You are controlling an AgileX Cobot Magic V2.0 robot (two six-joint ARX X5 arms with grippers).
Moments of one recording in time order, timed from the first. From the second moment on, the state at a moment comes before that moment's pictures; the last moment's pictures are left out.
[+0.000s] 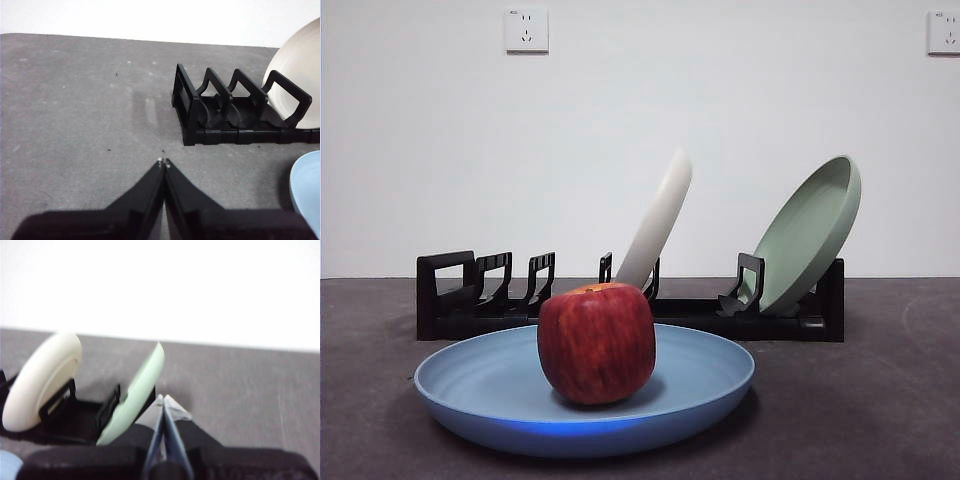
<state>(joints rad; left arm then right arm) -0.13 0.01 0.03 -0.23 -0.02 -0.11 0.09 0.21 0.40 -0.23 -0.10 -0.07</state>
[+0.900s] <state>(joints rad) -0.13 0.01 0.03 -0.23 -0.02 -0.11 0.07 0.01 0.02 -0.16 -0.13 0.05</state>
